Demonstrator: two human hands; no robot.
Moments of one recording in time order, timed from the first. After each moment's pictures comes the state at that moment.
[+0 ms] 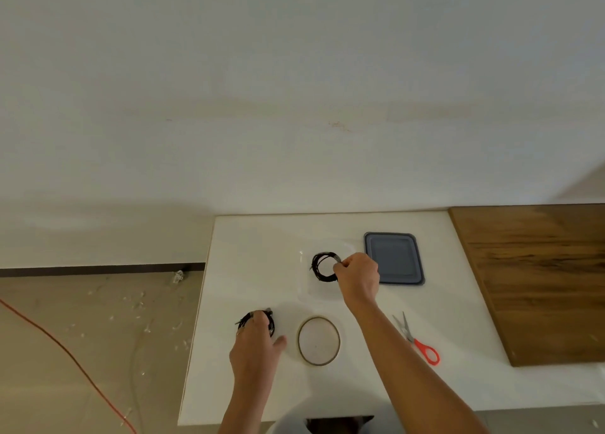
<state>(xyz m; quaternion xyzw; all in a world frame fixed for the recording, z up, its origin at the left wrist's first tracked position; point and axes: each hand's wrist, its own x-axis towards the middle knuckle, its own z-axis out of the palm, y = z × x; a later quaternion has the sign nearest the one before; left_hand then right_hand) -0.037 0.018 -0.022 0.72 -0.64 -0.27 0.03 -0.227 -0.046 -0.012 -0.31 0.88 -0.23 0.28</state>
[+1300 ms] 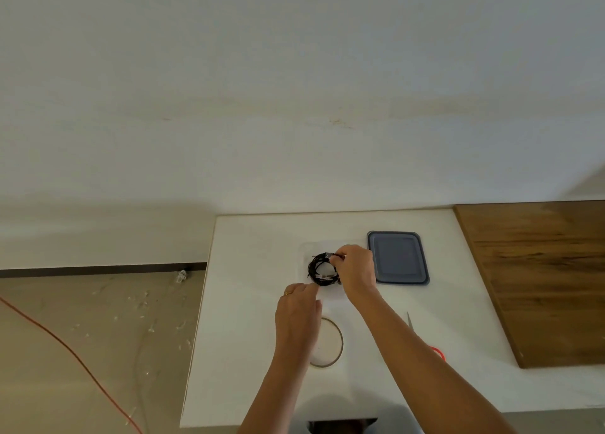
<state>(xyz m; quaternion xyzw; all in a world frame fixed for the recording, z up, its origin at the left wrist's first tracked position) -0.100 -0.013 -0.025 0.58 -0.78 -0.18 0.15 -0.232 -0.061 -0.011 -0.41 0.83 -0.24 0.31</state>
